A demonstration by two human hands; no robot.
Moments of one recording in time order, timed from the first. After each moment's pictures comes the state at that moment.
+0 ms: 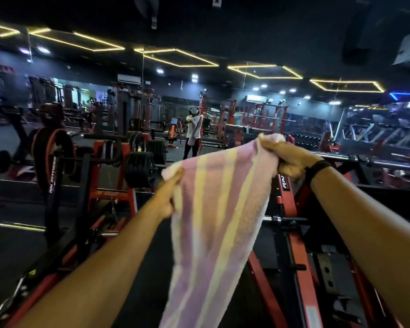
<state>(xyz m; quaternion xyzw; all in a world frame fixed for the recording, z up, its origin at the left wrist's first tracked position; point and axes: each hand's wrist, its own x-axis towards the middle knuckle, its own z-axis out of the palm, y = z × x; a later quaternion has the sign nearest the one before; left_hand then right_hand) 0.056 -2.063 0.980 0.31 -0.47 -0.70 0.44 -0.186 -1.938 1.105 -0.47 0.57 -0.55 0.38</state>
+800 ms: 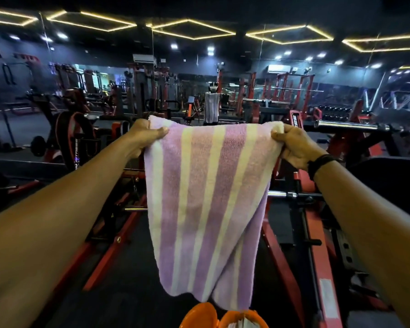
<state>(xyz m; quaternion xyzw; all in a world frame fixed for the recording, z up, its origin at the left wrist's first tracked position) 0.091 -2.086 1.049 0.44 -0.65 -0.40 0.47 -0.228 -1.937 1.054 -0.46 0.54 -0.63 0.31</state>
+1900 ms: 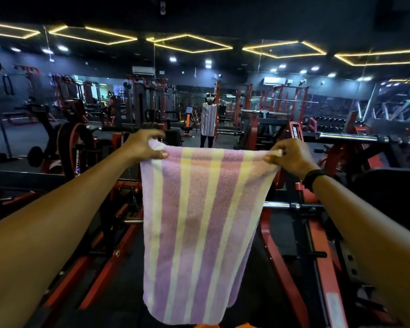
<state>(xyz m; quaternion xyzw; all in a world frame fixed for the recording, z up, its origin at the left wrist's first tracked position) 0.134 -2.108 1.056 0.43 -0.81 -0.20 0.35 -0.216 -1.954 1.047 -0.57 0.72 -0.38 -0.08</state>
